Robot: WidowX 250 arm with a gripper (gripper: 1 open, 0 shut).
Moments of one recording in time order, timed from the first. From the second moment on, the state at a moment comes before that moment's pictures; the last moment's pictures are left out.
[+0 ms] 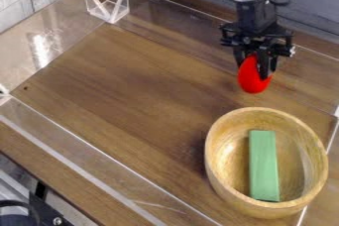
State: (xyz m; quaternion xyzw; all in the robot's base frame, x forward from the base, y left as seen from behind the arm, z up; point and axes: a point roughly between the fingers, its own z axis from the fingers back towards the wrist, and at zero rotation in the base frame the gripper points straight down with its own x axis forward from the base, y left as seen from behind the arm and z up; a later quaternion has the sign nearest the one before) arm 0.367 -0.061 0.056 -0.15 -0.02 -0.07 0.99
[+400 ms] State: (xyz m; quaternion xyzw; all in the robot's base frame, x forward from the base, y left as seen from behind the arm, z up) arm 0.371 -0.056 0.047 -0.14 -0.03 -0.06 0.99
